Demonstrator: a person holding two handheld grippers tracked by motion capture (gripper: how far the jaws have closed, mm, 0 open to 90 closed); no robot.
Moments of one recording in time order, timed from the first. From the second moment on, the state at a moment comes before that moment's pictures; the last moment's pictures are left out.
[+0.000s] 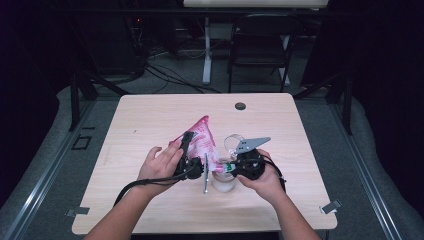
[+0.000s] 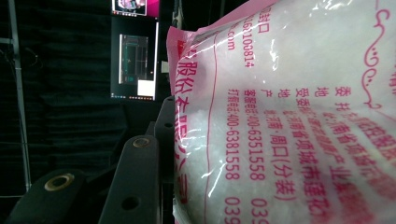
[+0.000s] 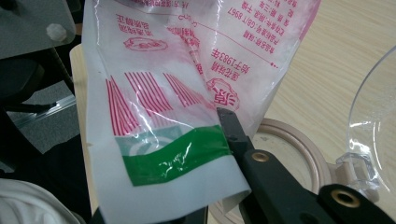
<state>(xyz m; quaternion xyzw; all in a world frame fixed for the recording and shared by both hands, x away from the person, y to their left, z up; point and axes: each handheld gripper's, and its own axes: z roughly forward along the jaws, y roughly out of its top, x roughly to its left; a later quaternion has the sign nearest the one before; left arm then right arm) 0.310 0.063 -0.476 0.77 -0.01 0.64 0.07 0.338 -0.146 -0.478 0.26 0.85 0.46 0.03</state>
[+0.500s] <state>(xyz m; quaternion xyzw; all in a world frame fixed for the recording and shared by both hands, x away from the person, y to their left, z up) 0.310 0.063 -0.476 0.77 -0.01 0.64 0.07 0.337 -0.146 -0.478 0.26 0.85 0.46 0.04</state>
